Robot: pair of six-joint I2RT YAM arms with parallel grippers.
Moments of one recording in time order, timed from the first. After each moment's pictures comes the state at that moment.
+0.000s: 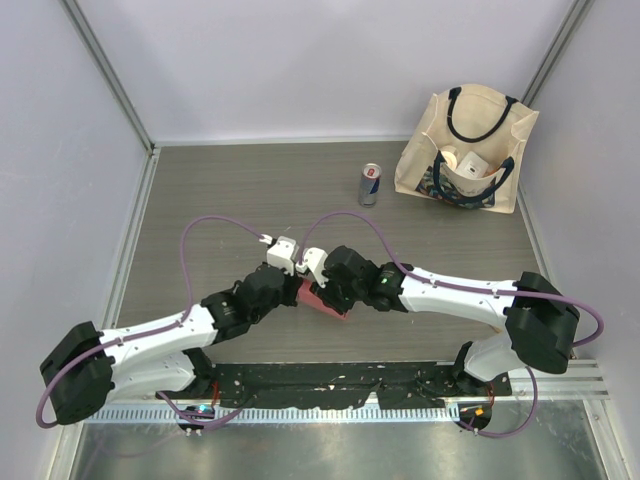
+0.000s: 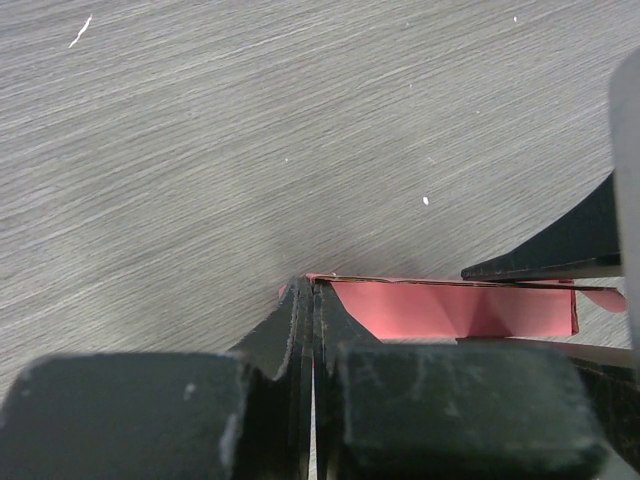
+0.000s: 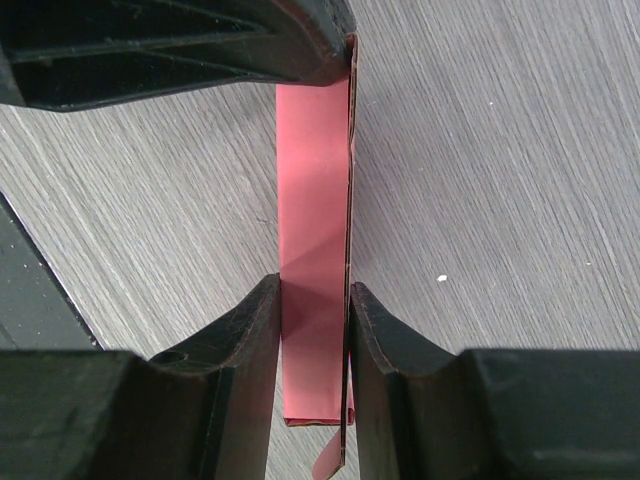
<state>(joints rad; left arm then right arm) -0.95 1.05 0.47 0.07 -0.35 -0.42 1.04 1.44 0.89 -0.28 -0.01 -0.08</state>
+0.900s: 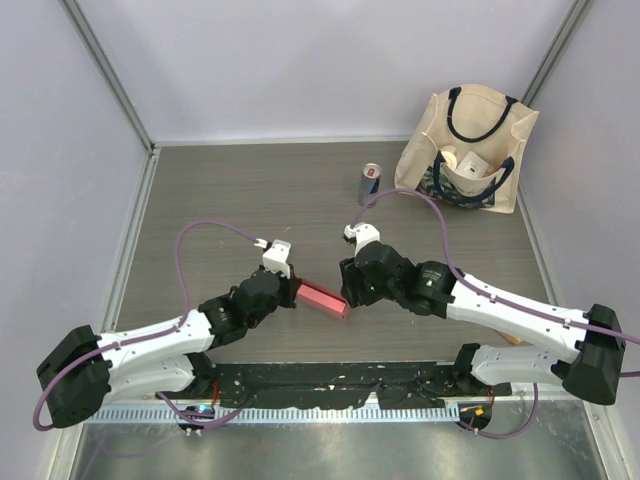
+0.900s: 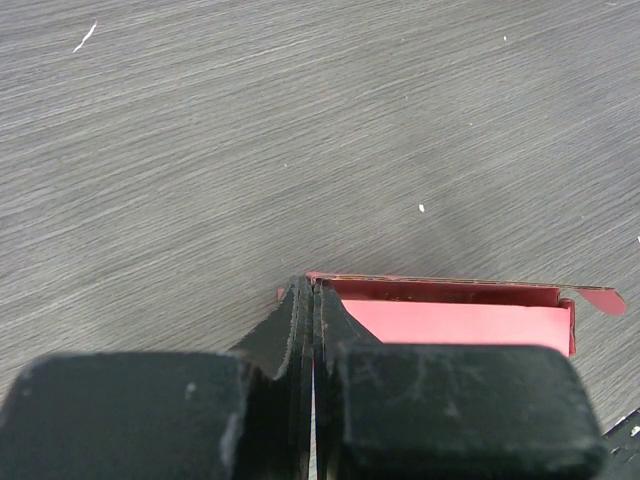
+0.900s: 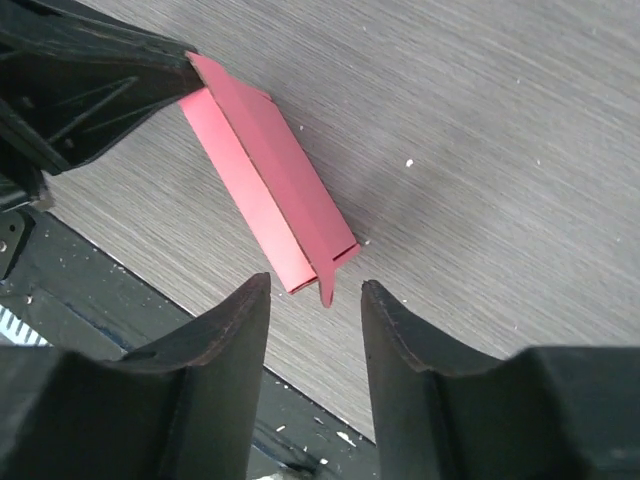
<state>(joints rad) -0.96 1.01 0.41 0.15 -0.37 -0.43 1.03 1.14 0.92 -0.54 0.19 0.47</state>
